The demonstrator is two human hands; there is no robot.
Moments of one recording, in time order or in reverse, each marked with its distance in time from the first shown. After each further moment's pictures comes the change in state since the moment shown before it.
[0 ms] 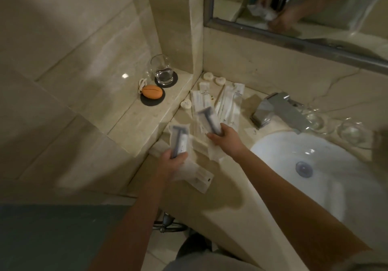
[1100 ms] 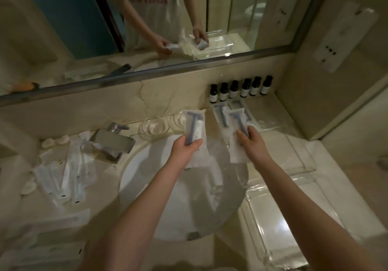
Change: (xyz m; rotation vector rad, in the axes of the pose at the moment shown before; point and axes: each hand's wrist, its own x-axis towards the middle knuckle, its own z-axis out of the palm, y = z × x) left_hand -0.117 0.138 0.390 0.129 -0.639 0.361; right_hand -0.227 0.237 -0.319 0.483 0.891 0.203
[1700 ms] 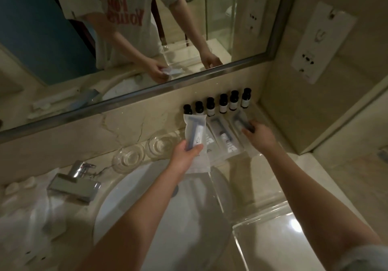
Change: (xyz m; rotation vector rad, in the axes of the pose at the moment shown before) left_hand 0.079 0.034 0.077 0.090 -0.091 -0.033; right_hand 0.145 0.031 -0.081 -0.680 0.056 0.009
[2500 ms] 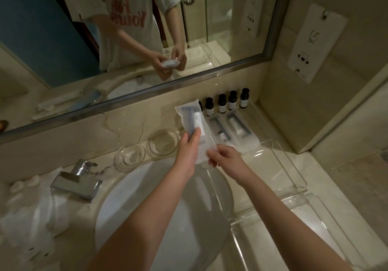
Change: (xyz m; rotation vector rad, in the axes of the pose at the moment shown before) left_hand -0.015 0.024 0.026 -0.336 0.098 0.010; right_hand -0.102 -0.061 0.025 0.766 -0.360 -0.195
